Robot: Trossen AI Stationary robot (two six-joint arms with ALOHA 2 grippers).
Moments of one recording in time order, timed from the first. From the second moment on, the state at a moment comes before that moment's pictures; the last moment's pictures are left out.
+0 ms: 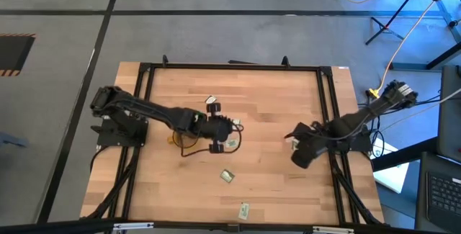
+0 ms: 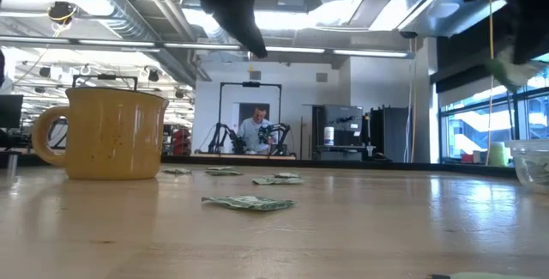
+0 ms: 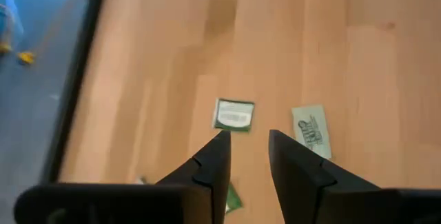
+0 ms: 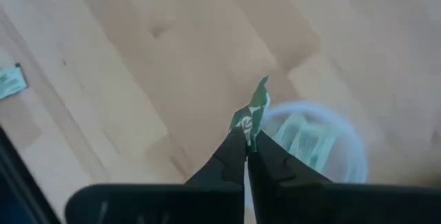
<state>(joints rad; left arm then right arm) -0.19 1.65 1.34 -0.68 -0.46 -0.09 0.53 1.15 0.94 -1.09 0.22 1.13</state>
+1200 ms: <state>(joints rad) -0.06 1.72 1.34 -0.79 -0.13 -0.04 0.61 1.12 0.61 -0.95 0.18 1.29</state>
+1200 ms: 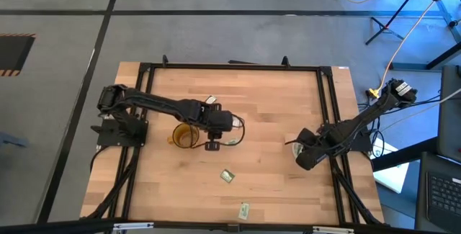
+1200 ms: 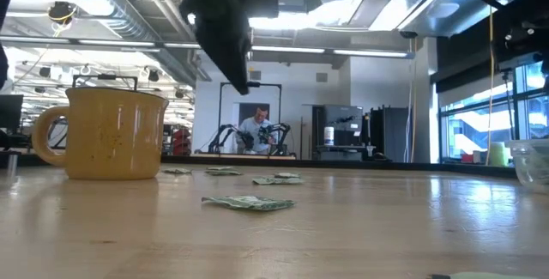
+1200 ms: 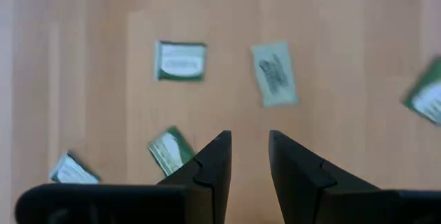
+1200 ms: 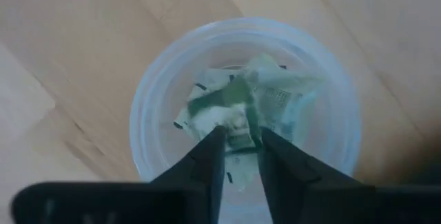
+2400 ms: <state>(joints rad) 0.19 1.99 1.34 -1.02 -0.14 -0.03 0.61 1.11 0.72 -1.13 0.37 1.35</state>
